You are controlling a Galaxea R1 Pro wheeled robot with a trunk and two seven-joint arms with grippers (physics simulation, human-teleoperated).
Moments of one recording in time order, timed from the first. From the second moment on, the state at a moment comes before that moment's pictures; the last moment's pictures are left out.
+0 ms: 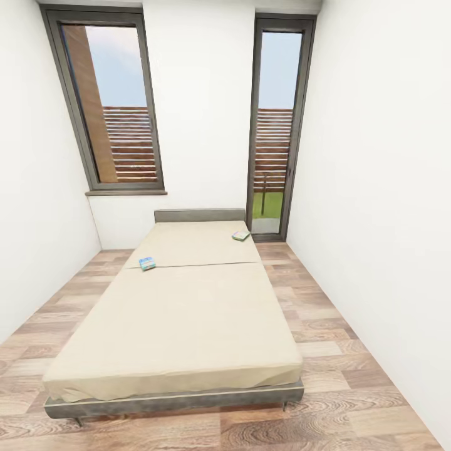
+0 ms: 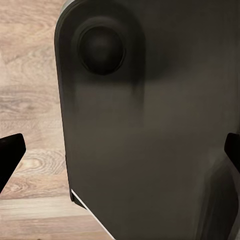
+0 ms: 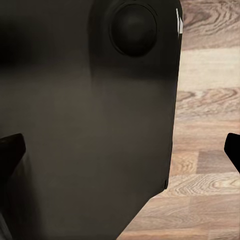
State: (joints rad) left arm 0.00 -0.01 0.00 -0.02 0.00 0.00 0.00; right arm 0.01 0.00 -0.01 0.00 0.00 0.00 0.00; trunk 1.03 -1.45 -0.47
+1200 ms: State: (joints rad) left arm 0.09 -0.04 0.00 -0.04 0.00 0.00 0.00; right arm 0.01 0.00 -0.01 0.00 0.00 0.00 0.00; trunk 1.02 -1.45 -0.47
